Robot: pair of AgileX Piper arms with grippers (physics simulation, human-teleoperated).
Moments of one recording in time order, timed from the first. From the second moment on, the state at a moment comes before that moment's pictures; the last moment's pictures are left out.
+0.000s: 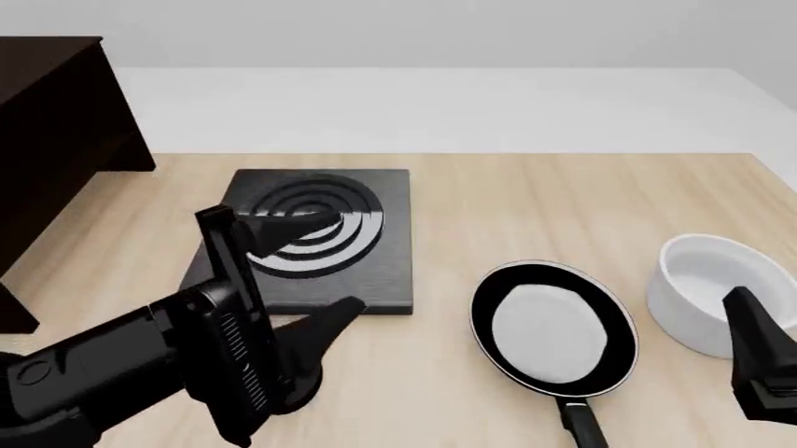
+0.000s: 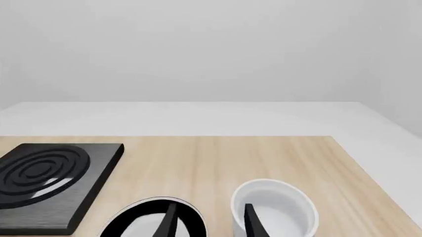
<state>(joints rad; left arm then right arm) -0.88 1.05 -0.35 -0.51 1.11 0.00 0.01 0.00 0.00 0.00</state>
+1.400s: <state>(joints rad) -1.09 1.39 -0.29 -0.76 1.13 0.00 0.01 0.00 0.00 0.00</state>
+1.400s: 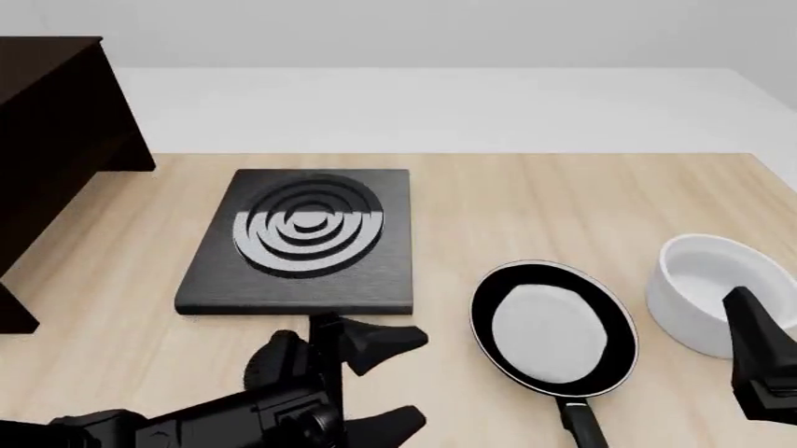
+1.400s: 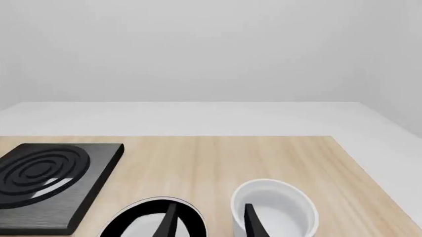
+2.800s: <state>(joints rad) -1.20 1.62 -0.40 -0.84 1.12 0.00 0.01 0.00 0.00 0.00</state>
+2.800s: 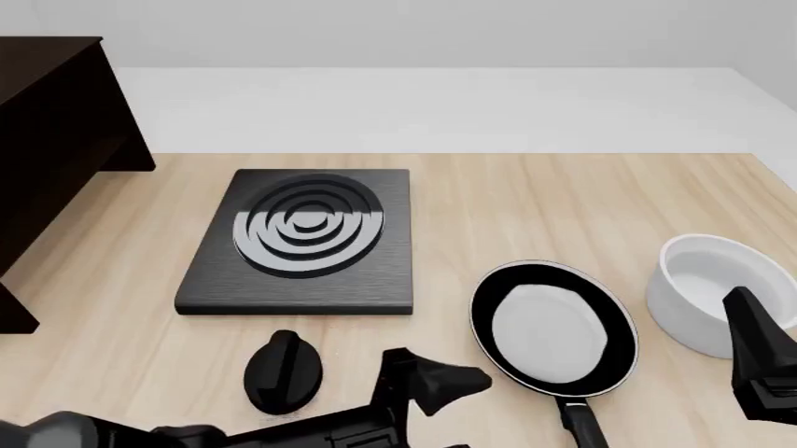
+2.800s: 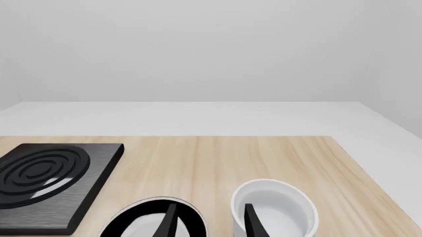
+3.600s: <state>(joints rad) -1.26 1.75 -0.49 -0.85 1.11 0.00 0.01 0.00 0.00 0.00</state>
